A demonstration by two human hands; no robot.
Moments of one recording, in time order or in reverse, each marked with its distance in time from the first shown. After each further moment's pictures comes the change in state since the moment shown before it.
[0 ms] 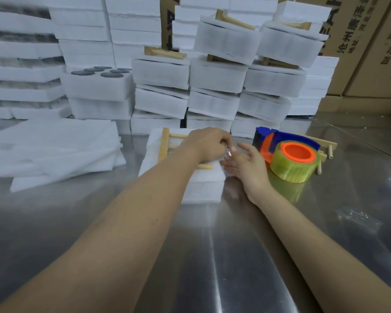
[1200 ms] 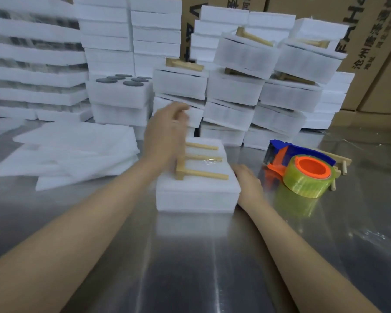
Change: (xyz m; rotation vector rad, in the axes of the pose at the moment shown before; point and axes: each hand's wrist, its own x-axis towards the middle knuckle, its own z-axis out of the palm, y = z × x) left_hand -0.068 -0.052 -0.050 -0.521 0.834 -0.114; right_hand 0.001 0.012 0.024 -1.177 -0.182 -0.188
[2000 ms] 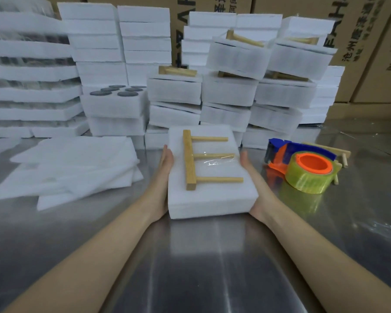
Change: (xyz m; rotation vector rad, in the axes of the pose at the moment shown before) left_hand -0.051 -0.044 -0.008 -0.867 -0.470 -0.708; right_hand -0.016 -0.022 -0.019 1.572 -0.292 0.229
